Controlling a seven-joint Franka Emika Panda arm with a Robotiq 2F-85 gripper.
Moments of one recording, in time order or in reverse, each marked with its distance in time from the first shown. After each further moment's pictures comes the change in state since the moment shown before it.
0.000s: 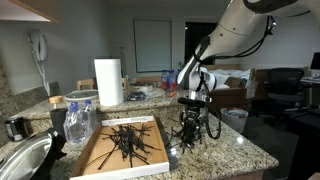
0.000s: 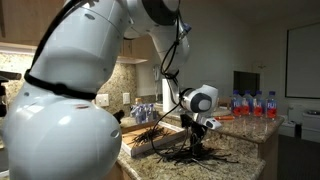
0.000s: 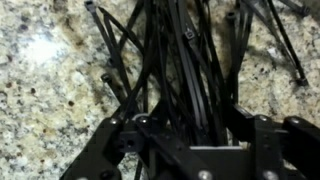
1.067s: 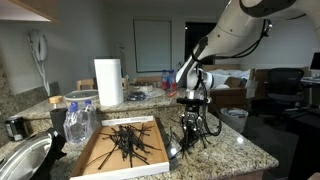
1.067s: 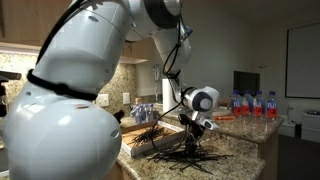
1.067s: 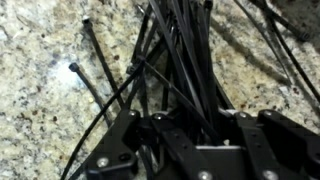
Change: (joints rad) arm -0.001 0.031 0.000 0.064 0.003 -0.200 0.000
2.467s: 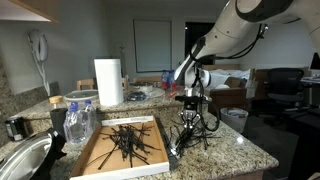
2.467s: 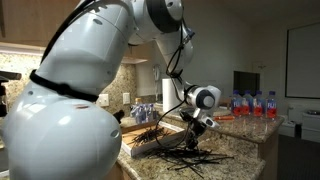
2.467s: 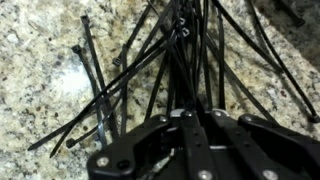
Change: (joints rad) arm 0.000 0.038 -0.009 0.091 -0.004 -0.117 0.000
